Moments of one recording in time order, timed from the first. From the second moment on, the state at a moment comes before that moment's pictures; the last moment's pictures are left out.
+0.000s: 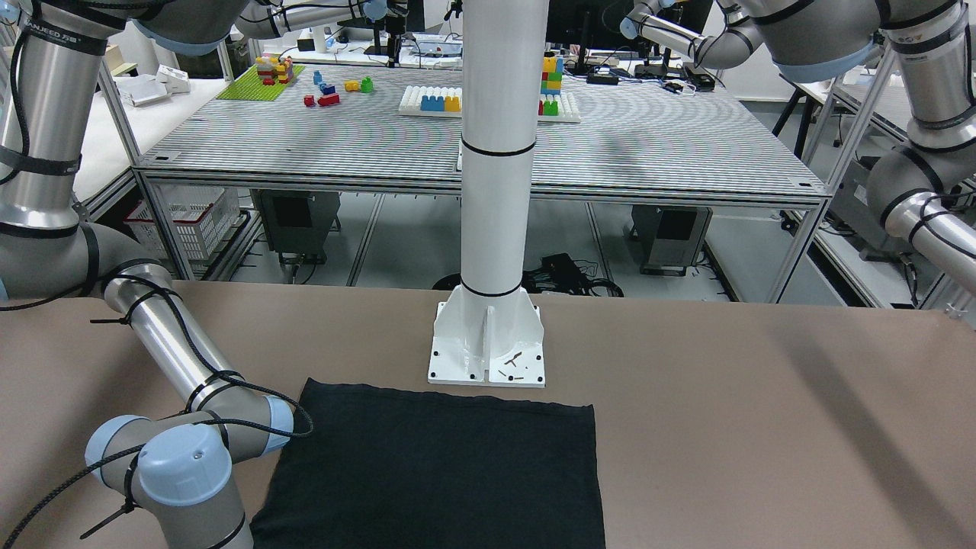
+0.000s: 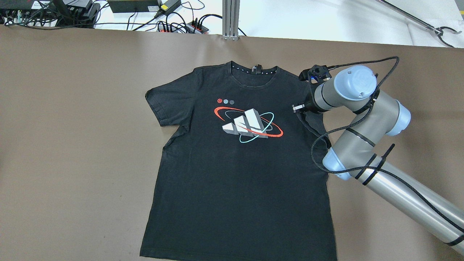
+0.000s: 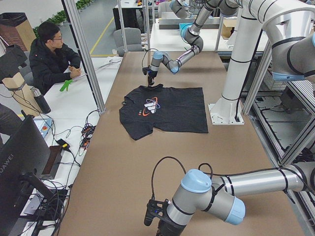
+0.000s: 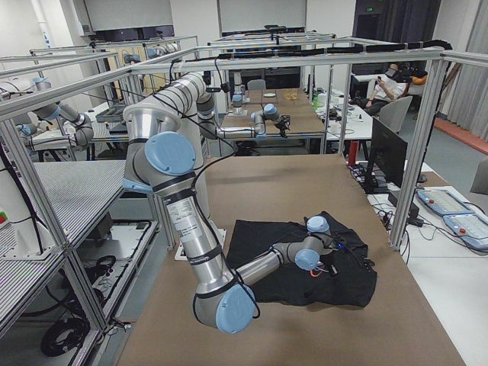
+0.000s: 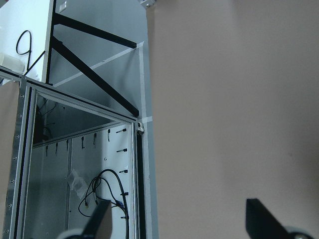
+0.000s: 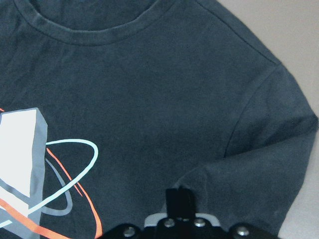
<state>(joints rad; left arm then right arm) -1.69 -1.42 -1.62 -2.14 -1.83 0.01 0.84 -1.03 1.44 -1.07 1.91 0.74</state>
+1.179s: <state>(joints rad) -1.53 -1.61 -1.60 -2.12 -2.19 -0.29 0.79 -1.01 1.45 -1.08 1.85 0.88</state>
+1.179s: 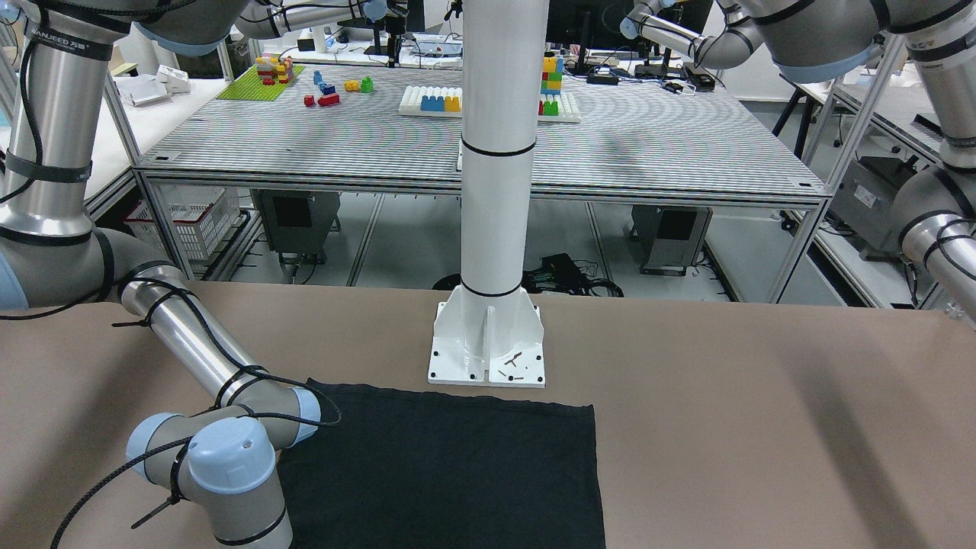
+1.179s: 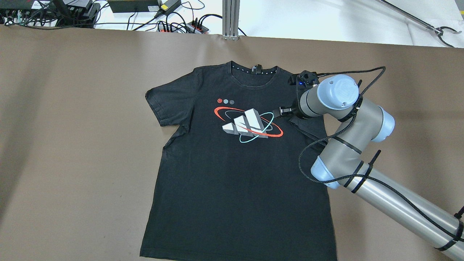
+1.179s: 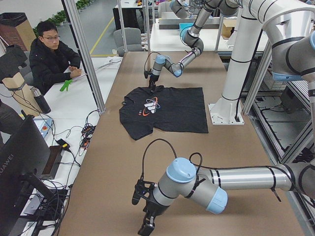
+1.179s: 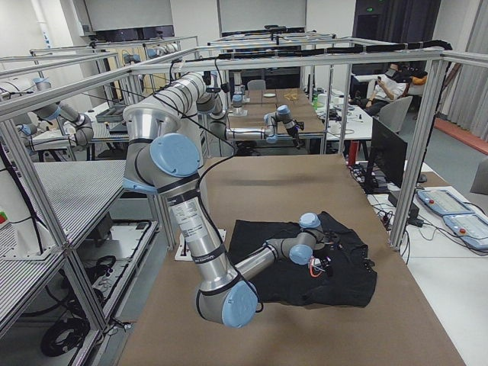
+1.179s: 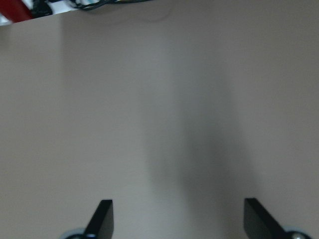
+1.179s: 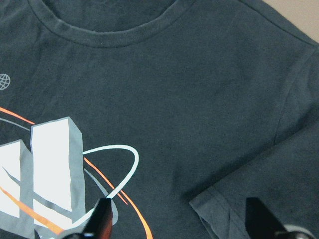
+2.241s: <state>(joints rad) -0.95 -2.22 -1.25 -2.13 -2.06 -0.76 0.78 -1.22 1.72 -1.22 1.87 0.89</state>
